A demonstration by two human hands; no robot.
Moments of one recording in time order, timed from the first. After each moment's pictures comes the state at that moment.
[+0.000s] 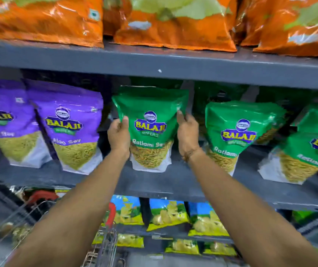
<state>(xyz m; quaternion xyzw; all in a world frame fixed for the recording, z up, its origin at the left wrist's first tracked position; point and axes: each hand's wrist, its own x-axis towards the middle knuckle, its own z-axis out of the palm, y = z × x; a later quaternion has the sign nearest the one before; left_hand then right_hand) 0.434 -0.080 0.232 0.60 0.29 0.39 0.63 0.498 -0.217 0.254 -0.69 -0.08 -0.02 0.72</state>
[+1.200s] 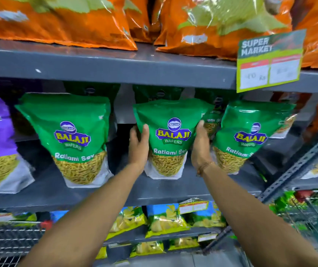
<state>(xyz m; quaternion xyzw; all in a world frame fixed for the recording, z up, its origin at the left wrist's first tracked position) 0.515 -0.275 0.204 0.67 0.16 0.25 0.68 0.572 -0.423 0.224 -0.65 -0.03 -0.01 0.76</state>
